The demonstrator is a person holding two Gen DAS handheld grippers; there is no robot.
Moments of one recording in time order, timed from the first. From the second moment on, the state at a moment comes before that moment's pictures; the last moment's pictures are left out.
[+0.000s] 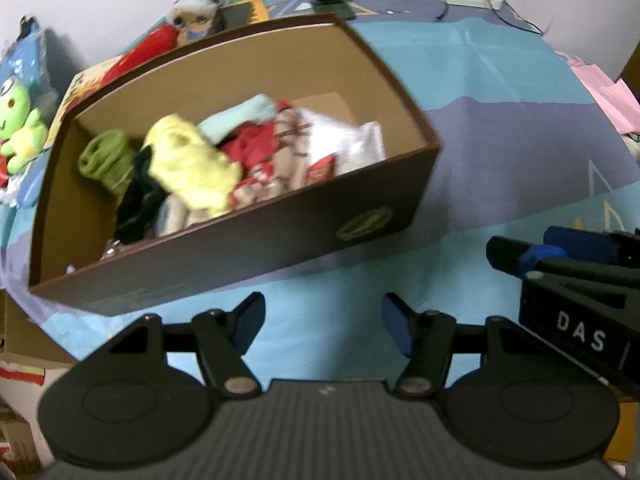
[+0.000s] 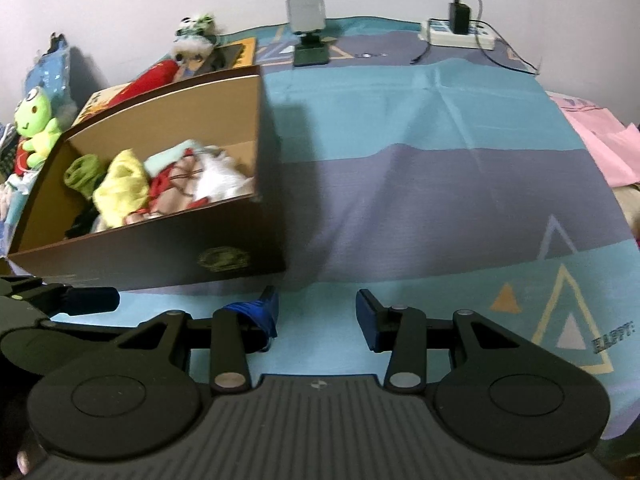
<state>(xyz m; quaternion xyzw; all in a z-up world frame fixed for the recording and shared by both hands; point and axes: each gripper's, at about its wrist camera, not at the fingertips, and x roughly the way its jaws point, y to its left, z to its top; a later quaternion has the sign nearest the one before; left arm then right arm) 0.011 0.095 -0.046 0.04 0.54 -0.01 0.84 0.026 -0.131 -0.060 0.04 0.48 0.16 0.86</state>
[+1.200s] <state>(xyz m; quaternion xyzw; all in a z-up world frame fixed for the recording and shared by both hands) 0.046 -0.051 -0.039 0.08 0.50 -0.01 0.86 0.084 -0.258 -0.077 0.07 0.47 0.17 0.87</state>
